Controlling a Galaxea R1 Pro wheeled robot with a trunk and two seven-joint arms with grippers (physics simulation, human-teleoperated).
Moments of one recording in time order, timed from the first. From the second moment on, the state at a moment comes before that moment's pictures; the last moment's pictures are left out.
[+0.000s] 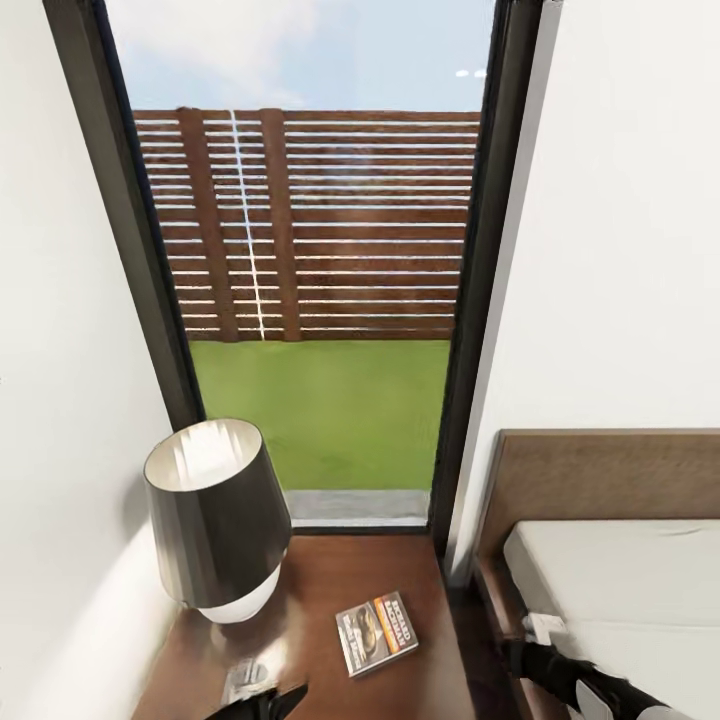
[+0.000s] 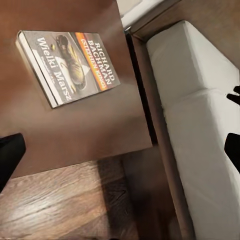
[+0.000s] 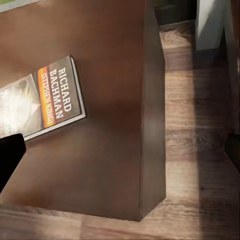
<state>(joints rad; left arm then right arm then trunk) -0.39 0.08 -0.15 -0.20 0.49 -0.05 -0.87 -0.59 -0.22 0.44 -0.06 -0.64 -0.08 0.51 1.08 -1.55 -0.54</state>
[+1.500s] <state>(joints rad) -0.06 0.02 -0.17 -0.02 0.27 -0.27 -0.15 -0.16 -0.20 0.44 0.08 -0.63 -0.32 0.55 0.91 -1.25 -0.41</state>
